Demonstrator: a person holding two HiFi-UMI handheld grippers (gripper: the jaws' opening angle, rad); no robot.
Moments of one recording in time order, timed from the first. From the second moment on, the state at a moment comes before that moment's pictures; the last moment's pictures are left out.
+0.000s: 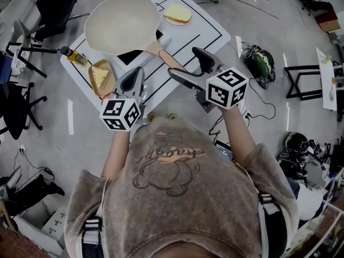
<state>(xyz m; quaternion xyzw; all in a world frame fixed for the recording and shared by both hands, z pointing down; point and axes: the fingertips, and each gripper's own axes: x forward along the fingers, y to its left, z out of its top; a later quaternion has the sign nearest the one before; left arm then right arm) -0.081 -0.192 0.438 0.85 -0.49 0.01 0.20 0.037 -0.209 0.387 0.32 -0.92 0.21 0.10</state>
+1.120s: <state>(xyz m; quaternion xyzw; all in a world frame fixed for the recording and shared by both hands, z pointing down) -0.096 -0.200 0.466 0.84 -0.50 0.01 0.24 -0.022 -0.246 0.487 0.22 -0.87 0.30 0.32</state>
